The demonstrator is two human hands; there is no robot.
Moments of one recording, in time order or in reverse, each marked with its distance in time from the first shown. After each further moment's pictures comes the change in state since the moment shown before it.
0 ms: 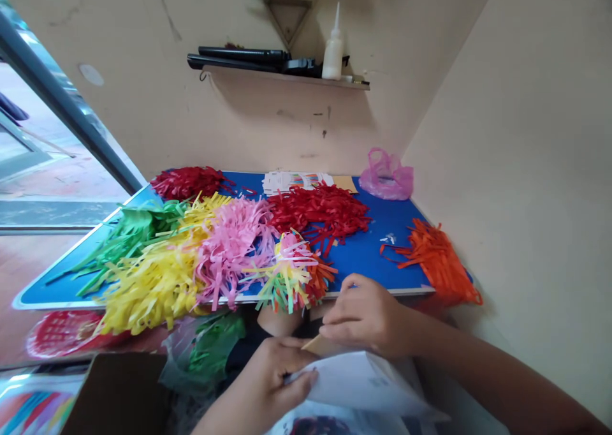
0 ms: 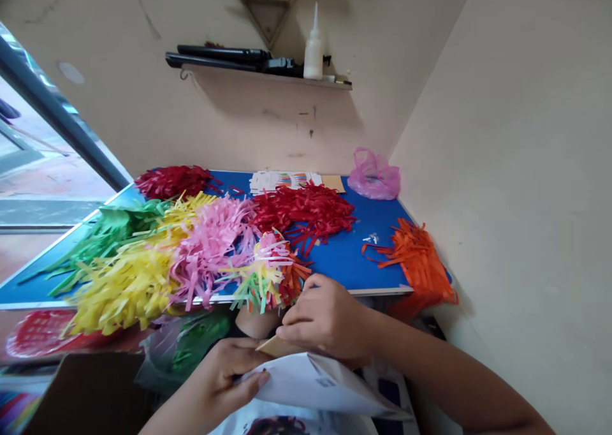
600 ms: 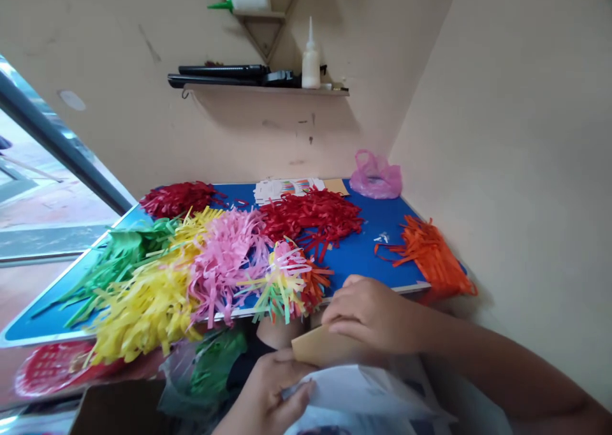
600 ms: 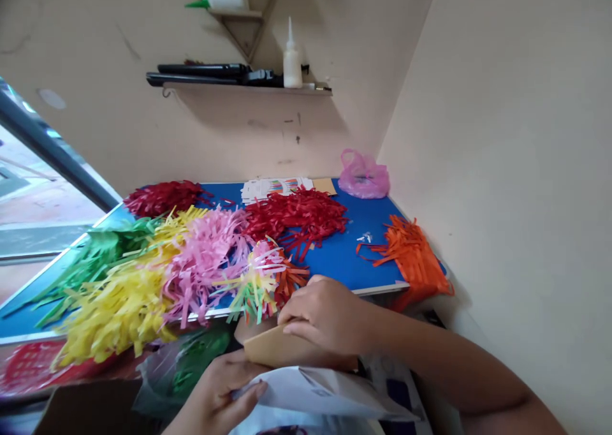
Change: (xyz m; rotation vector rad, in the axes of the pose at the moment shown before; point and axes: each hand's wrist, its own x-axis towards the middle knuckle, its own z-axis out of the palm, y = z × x) left_hand 0.001 -0.007 0.003 0.066 0.067 0.069; right_hand 0.012 -0.009 -0.025 0.135 -0.171 0.443
